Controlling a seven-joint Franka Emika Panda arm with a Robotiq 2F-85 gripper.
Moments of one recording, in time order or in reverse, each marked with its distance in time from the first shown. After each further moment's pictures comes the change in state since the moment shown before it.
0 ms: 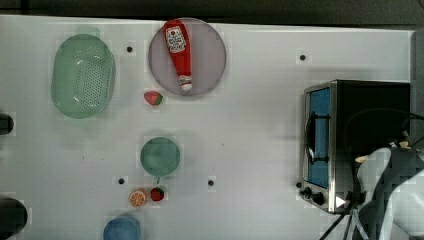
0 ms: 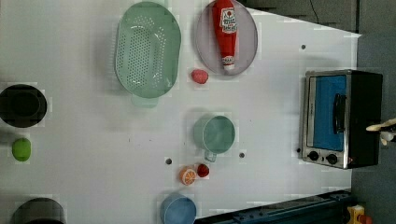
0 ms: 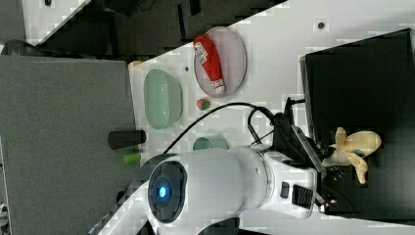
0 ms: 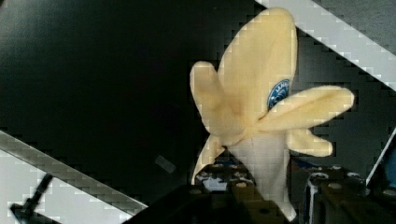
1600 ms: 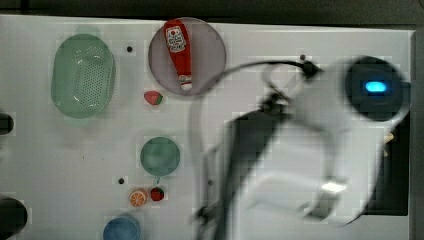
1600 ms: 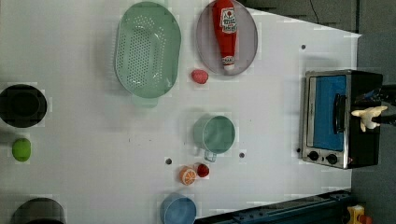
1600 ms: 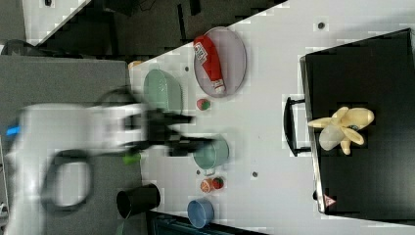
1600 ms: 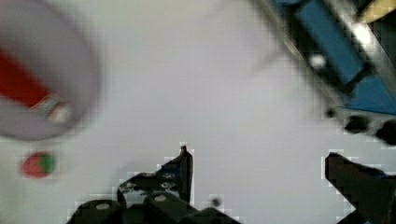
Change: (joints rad) arm 0.099 -0.223 0.446 0.052 0.015 -0.328 0.144
